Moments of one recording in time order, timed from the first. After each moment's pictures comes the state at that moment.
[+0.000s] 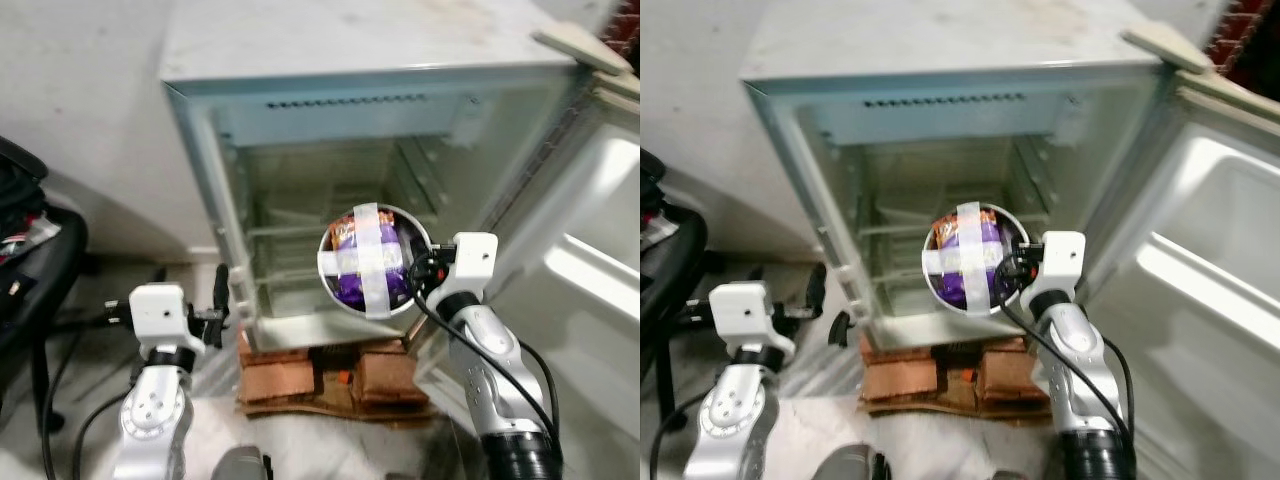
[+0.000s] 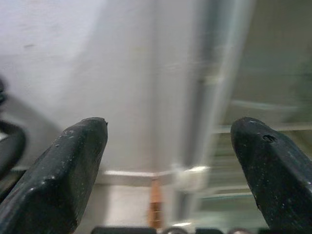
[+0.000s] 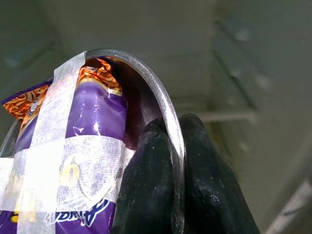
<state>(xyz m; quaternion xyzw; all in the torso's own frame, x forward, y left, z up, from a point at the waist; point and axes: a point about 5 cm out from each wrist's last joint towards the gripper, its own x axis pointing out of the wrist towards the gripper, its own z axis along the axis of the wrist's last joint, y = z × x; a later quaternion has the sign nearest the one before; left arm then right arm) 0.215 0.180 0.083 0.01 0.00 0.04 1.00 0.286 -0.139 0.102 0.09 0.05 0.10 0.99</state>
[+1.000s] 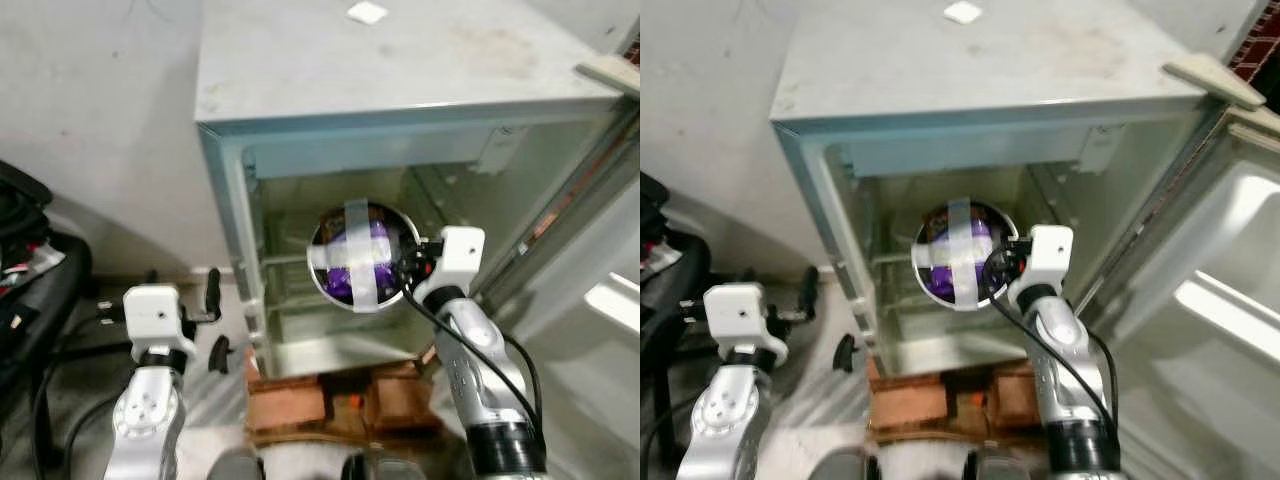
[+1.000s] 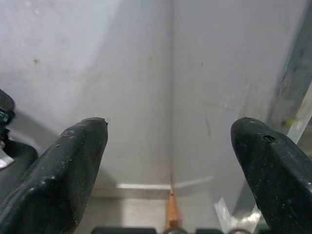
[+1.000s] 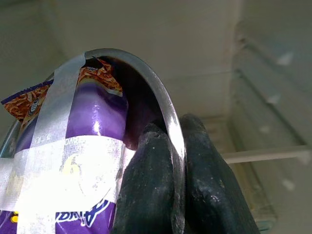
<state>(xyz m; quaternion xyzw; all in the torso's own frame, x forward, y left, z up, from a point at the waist) 0.218 0.176 0.084 0.02 0.00 0.03 1.00 0.289 -0.141 0.099 0.09 0.05 0.08 0.99</state>
